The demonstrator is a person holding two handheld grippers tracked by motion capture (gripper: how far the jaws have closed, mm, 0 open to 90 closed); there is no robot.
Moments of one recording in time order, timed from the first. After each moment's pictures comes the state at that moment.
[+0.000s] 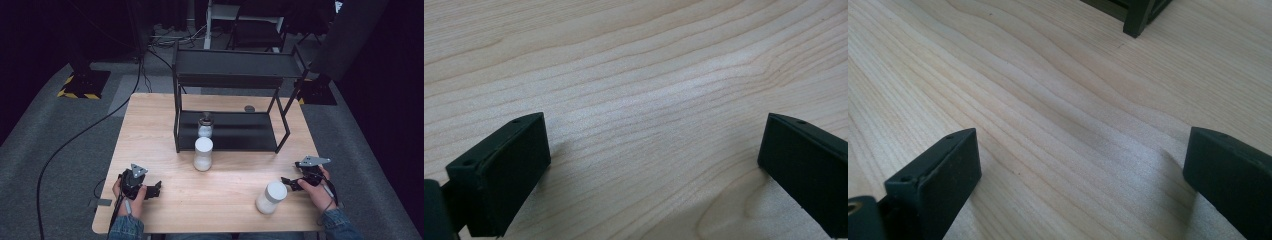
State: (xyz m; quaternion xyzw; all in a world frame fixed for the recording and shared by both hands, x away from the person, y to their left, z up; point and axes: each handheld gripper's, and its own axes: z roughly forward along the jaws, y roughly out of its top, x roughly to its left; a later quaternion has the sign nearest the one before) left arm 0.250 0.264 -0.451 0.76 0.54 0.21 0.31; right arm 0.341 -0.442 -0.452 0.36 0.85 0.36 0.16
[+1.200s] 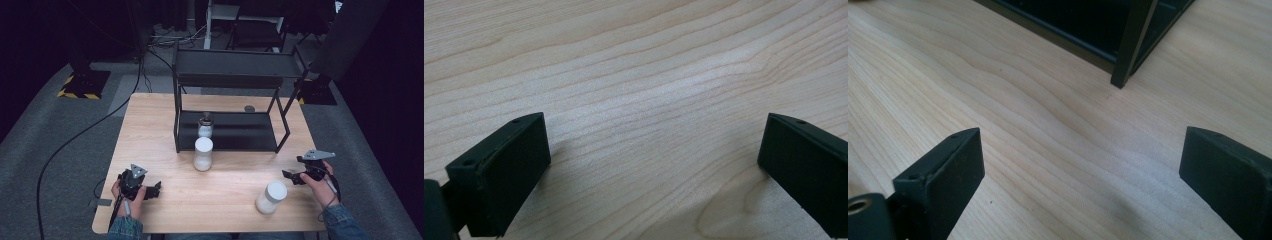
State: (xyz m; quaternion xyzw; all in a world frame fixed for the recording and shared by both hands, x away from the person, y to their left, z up) left arm 0.249 0.266 -0.451 0.76 0.53 0.21 0.31; right arm 0.339 -0.435 -0.419 0.37 0.83 0.38 0.17
